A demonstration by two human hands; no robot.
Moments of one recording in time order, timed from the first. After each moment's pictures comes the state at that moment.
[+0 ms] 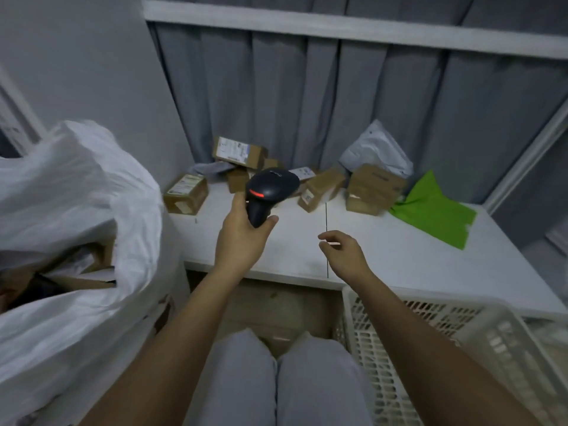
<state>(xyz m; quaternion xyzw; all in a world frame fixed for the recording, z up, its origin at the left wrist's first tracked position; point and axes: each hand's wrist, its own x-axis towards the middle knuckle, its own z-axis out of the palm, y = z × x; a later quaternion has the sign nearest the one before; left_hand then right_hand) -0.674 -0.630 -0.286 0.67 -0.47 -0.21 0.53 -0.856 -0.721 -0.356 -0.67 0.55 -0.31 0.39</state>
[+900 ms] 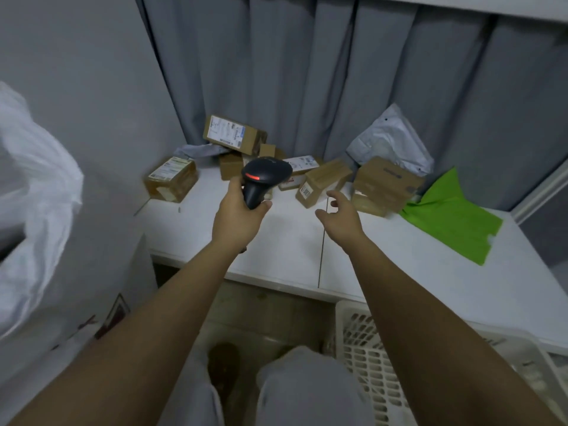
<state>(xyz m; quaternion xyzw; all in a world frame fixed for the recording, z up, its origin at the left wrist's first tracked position) -0.680 -0.744 -0.333 0.71 -0.43 -0.22 0.51 -0.849 -0.853 -0.366 -0.67 0.54 -0.33 0.39</state>
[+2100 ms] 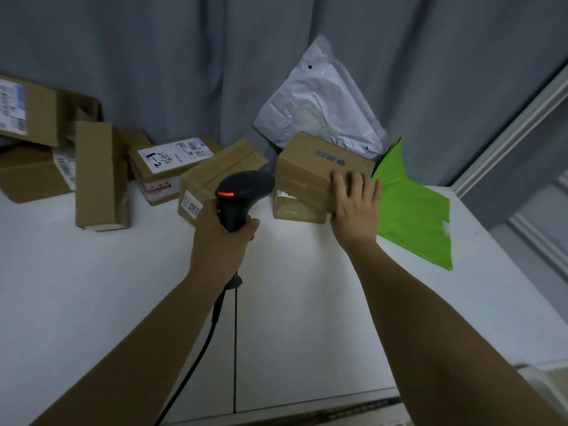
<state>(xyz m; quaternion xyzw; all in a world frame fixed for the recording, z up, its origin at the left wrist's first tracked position) -0.771 -1.015 -0.489 0.63 -0.43 -0.37 0.54 -0.992 -1.127 -0.523 -0.71 0.60 -0.18 -0.33</state>
